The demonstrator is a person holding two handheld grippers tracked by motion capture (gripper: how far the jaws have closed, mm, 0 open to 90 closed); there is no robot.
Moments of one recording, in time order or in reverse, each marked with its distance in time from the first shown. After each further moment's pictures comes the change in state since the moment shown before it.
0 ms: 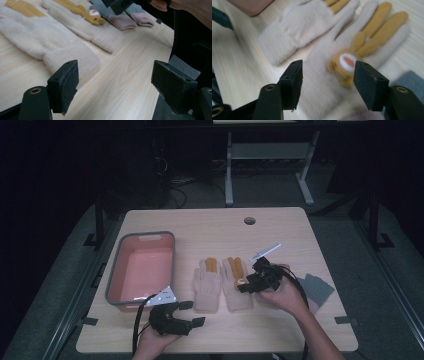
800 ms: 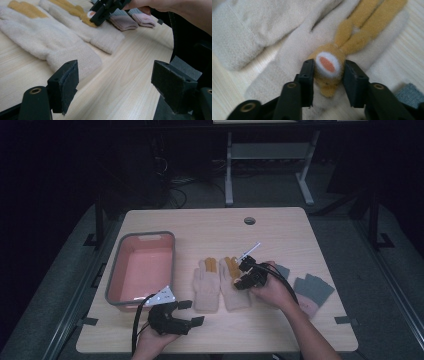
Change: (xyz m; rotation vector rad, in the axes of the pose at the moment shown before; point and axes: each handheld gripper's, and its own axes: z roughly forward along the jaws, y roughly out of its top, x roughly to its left) left arm 0.001 0.001 -0.002 -0.001 0.011 0.002; right arm -0.006 0.018 0.044 0.158 -0.134 -0.042
